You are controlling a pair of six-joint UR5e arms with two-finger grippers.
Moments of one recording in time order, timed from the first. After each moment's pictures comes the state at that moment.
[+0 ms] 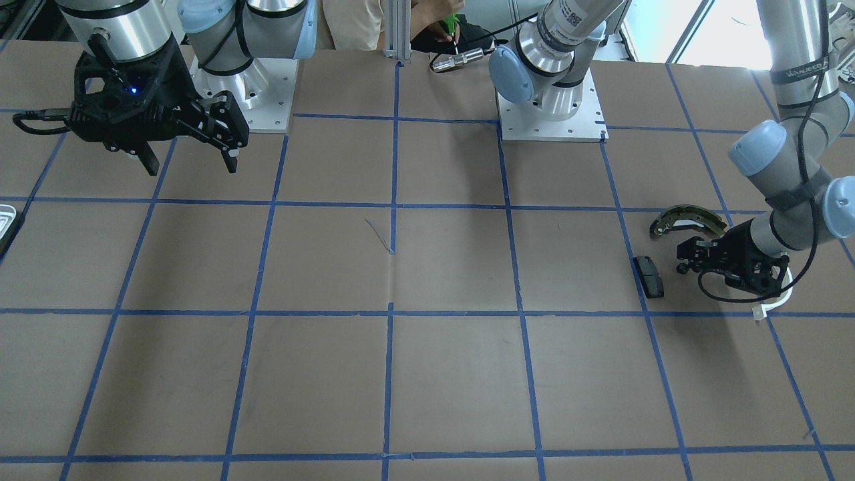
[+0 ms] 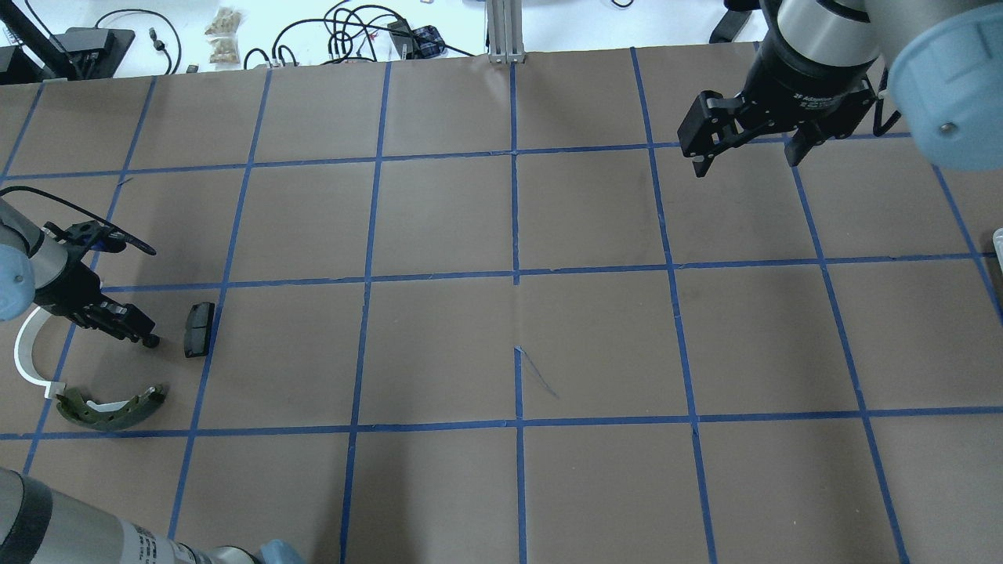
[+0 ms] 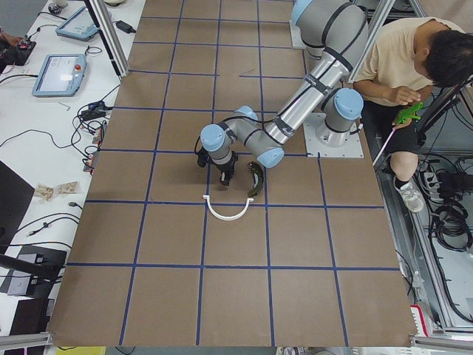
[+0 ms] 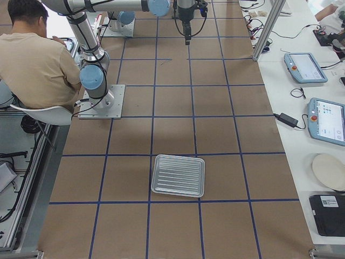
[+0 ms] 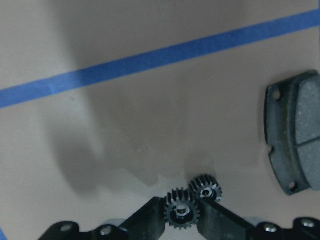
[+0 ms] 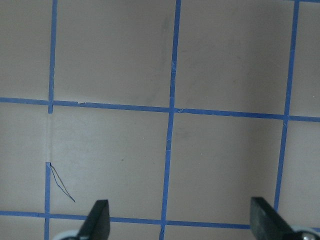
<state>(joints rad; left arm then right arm) -0.89 -1.96 -1.91 -1.05 1.62 0.92 1.58 -1.60 1.59 -1.64 -1.58 -0.07</state>
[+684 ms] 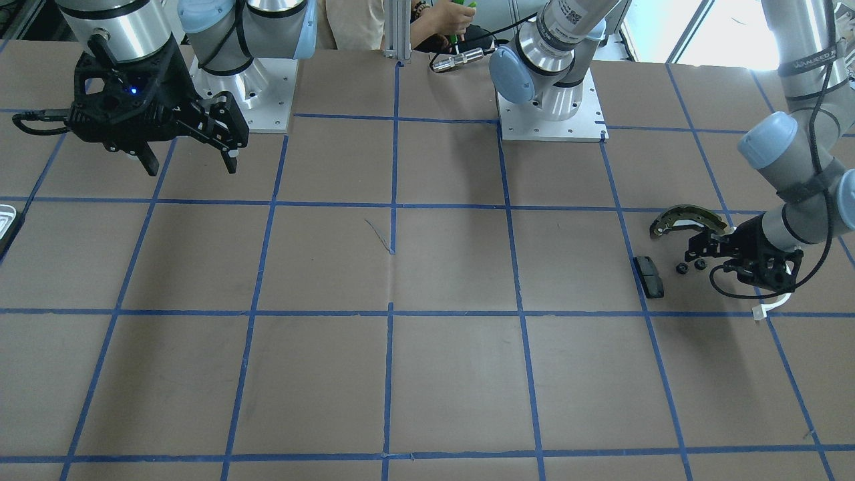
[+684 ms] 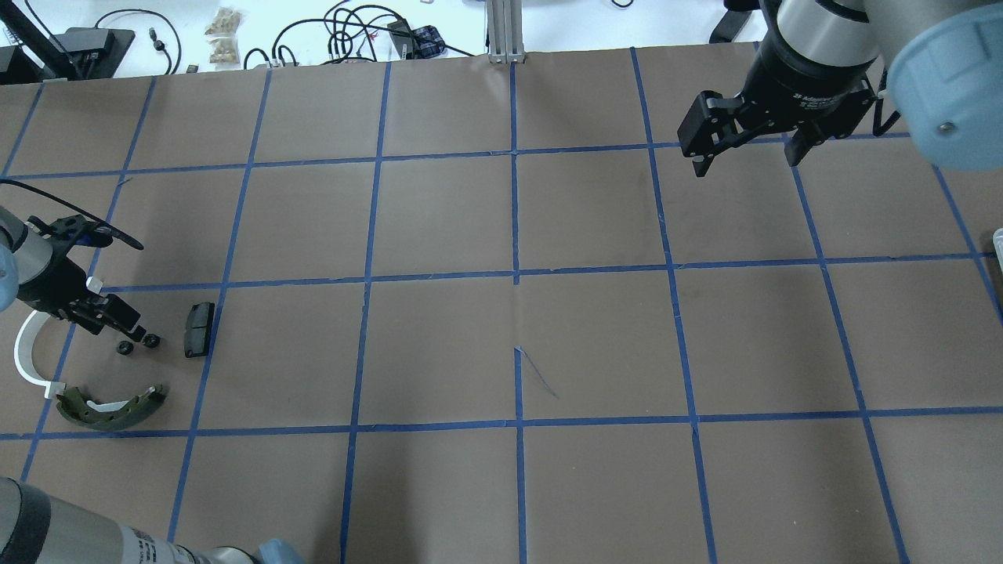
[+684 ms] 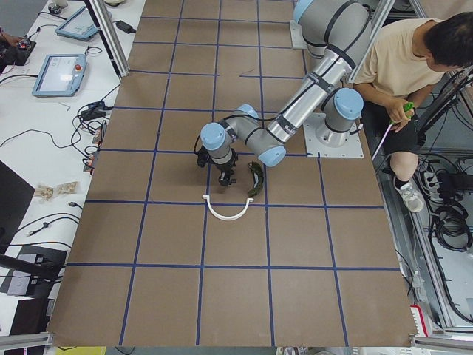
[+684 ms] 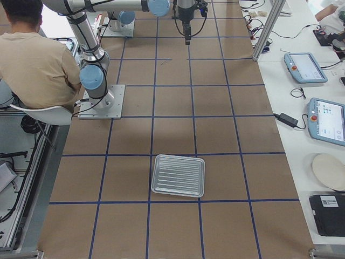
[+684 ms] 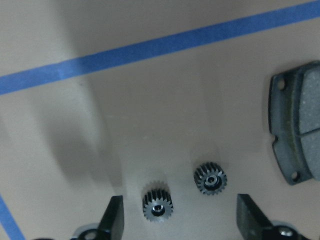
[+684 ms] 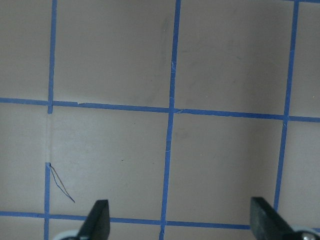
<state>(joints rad) -0.88 -1.93 -1.87 -1.10 1.63 0.91 1.58 -1.60 1.59 -1.64 -1.58 -0.07</state>
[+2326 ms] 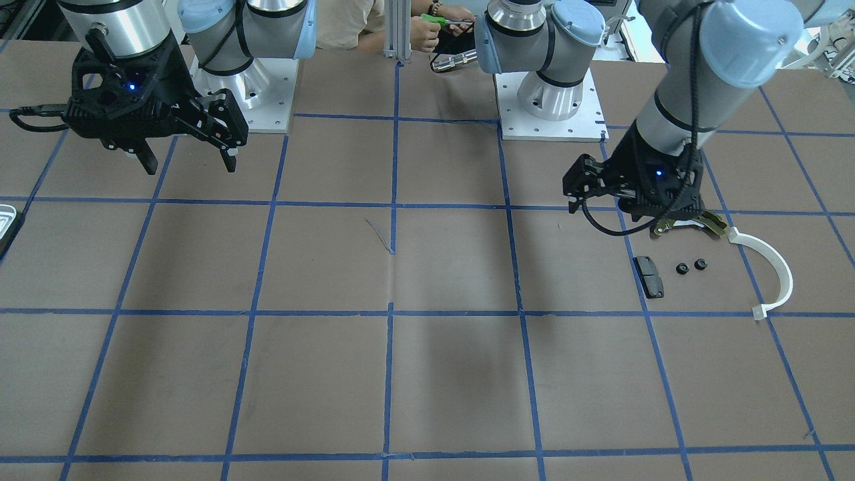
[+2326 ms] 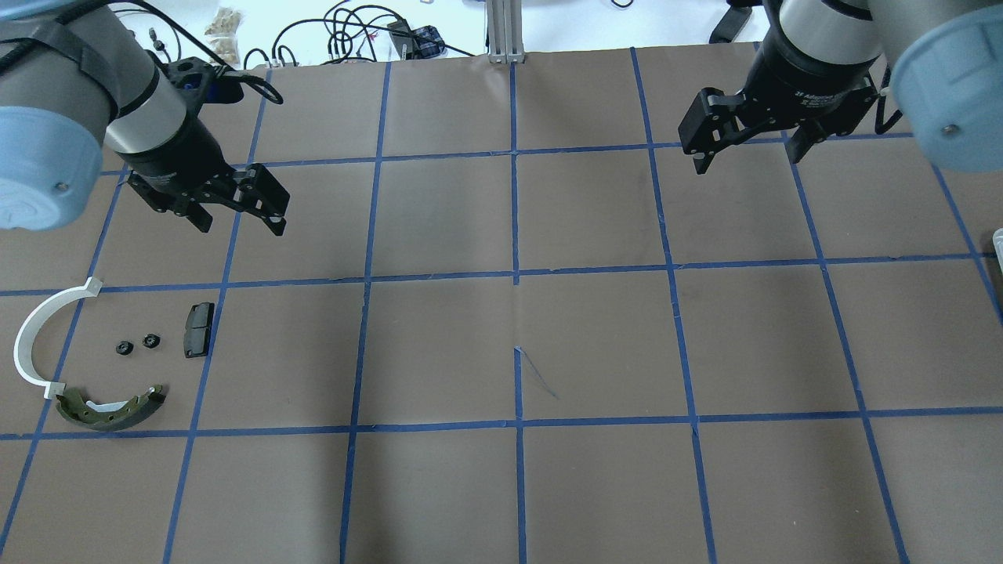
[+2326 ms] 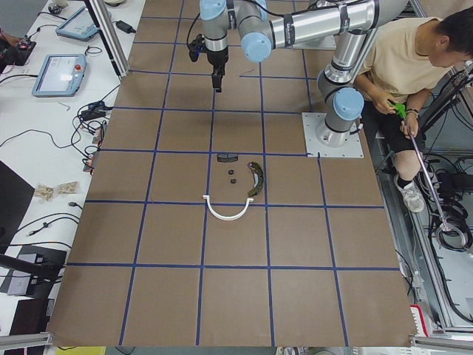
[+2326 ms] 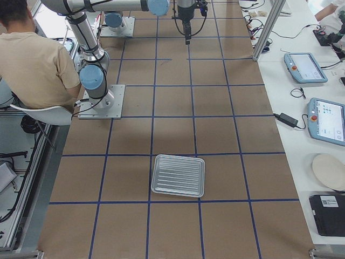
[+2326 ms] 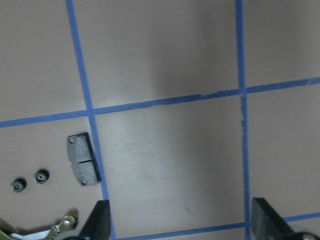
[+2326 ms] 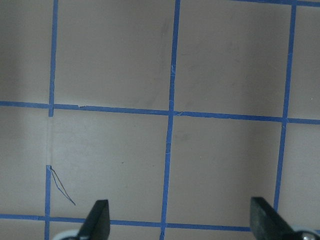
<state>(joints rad) -1.47 -1.58 -1.71 -1.46 1.55 0.23 1.58 -1.61 1.59 -1.65 -1.58 -0.06</state>
